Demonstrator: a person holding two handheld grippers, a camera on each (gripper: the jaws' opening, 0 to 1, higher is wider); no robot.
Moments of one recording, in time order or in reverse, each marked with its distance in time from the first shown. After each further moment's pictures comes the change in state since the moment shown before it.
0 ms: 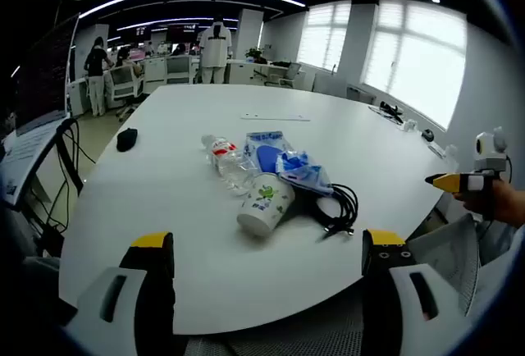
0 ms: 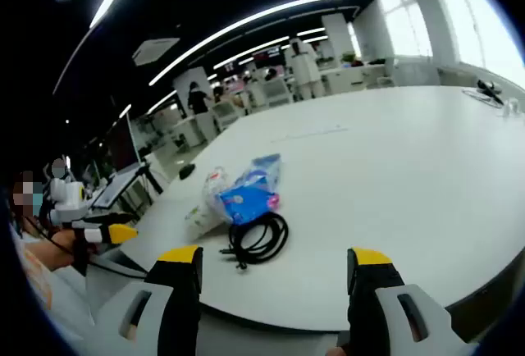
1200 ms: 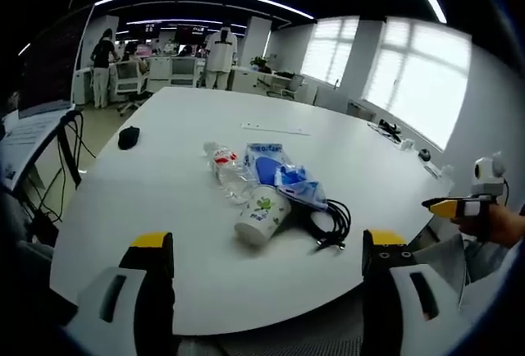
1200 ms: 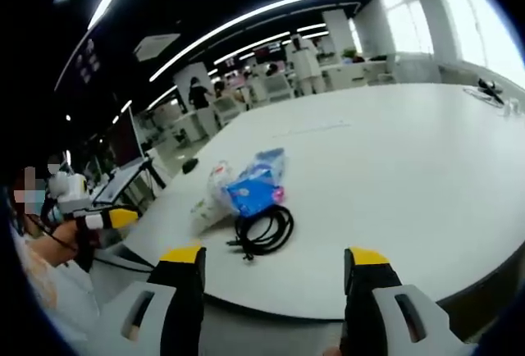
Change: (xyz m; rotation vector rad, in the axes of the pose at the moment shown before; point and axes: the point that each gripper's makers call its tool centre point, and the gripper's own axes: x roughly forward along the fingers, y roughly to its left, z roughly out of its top) left arm -0.012 -0.003 0.012 -0.049 -0.053 -0.021; right arm -0.011 0.012 -0.007 -0.025 0.044 0.019
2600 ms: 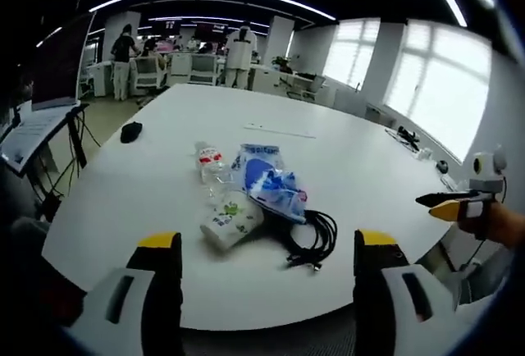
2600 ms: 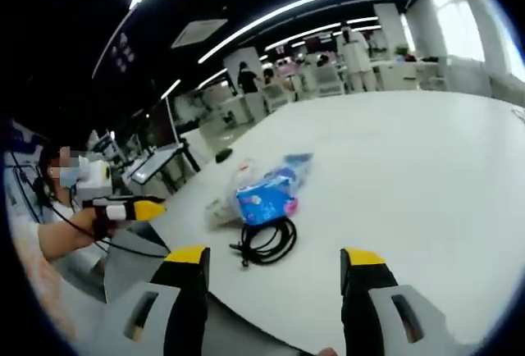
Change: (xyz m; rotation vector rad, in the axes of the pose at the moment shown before) left arm 0.036 -0.068 0.006 -0.077 0.005 0.138; right arm 0.010 -0.047 0.043 -0.149 0.069 0.280
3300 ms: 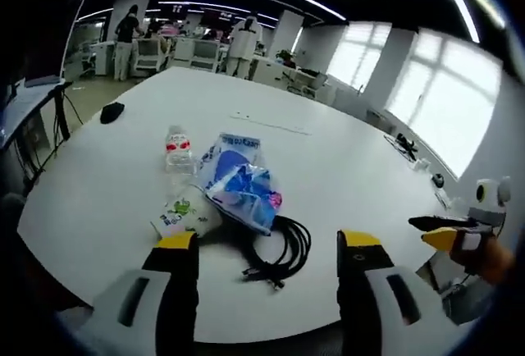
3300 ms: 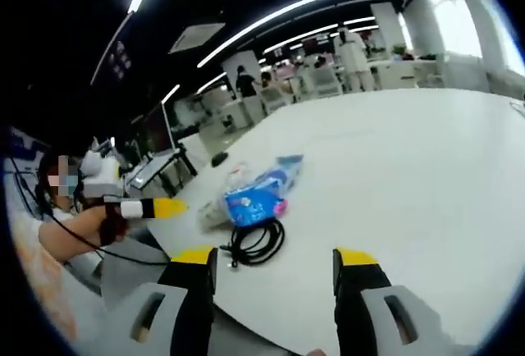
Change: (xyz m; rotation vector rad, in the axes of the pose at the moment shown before) left arm 0.056 -0.042 -0.007 -0.147 0.068 -0.036; right arm 0.000 -0.017 -0.008 0.105 -0.043 -0.039
